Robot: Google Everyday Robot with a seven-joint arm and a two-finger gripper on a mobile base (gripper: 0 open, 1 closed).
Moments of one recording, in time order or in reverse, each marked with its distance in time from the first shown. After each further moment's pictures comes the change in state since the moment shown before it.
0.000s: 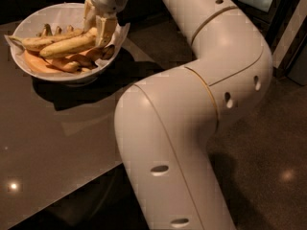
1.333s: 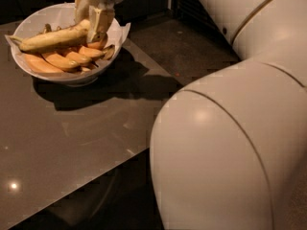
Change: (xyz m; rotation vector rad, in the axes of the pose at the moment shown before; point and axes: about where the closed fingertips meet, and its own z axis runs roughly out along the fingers) arm -0.057 0.024 -0.048 0.080 -0.033 0.005
